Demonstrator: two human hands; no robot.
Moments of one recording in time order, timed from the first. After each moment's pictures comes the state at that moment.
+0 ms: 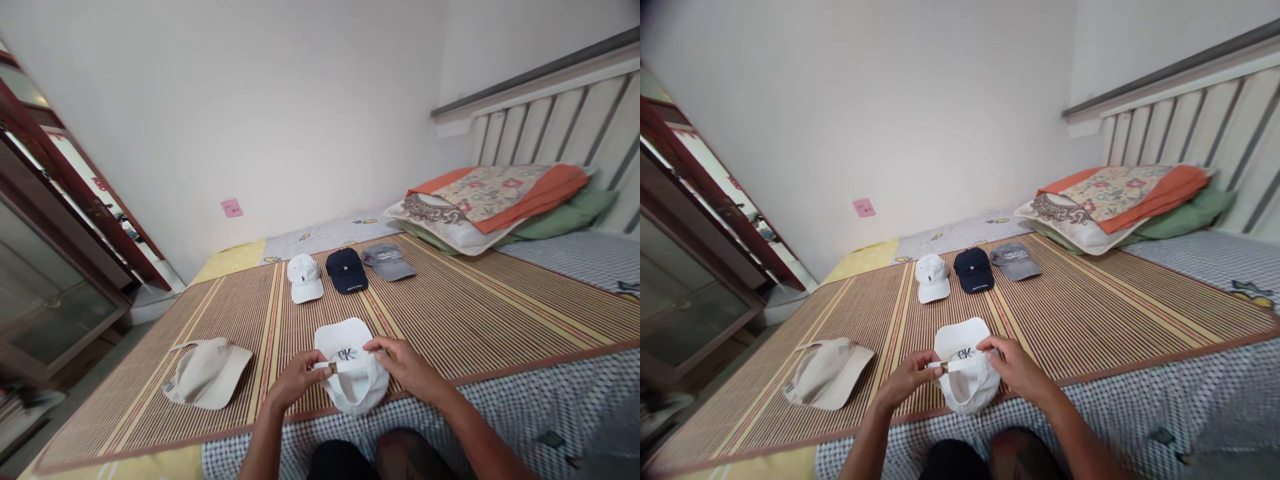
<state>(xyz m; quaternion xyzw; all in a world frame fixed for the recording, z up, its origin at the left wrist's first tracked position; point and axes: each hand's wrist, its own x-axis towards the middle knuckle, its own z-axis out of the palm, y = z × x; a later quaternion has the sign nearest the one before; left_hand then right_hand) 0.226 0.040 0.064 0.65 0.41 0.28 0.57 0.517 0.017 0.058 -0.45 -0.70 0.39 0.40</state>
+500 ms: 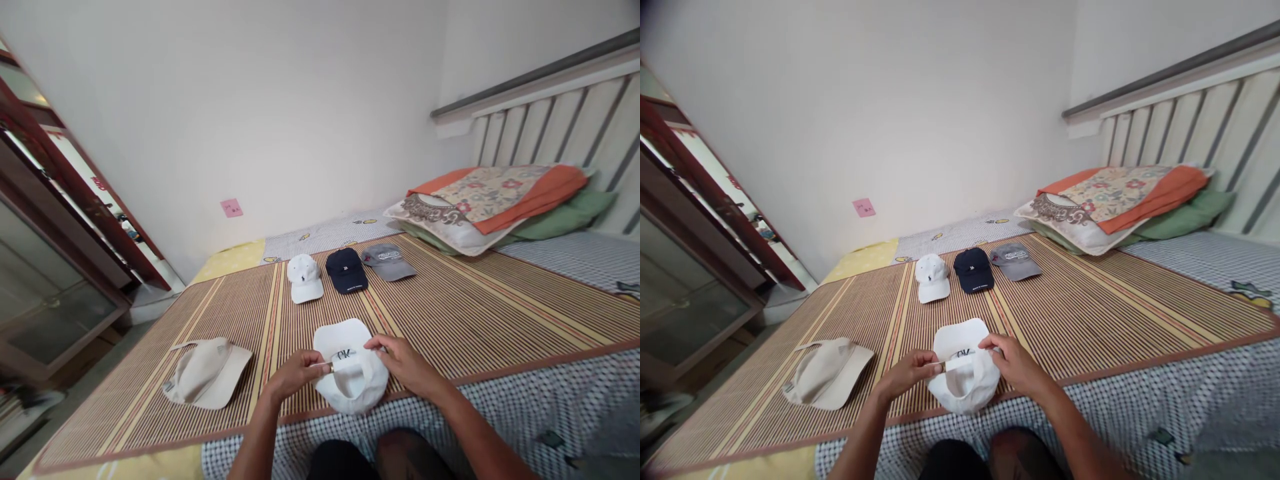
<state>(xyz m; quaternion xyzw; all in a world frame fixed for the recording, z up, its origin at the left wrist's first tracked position) 0.218 0.054 0.064 0.68 0.42 0.22 0.56 0.518 0.028 0.046 -0.45 -0.72 0.36 0.39</state>
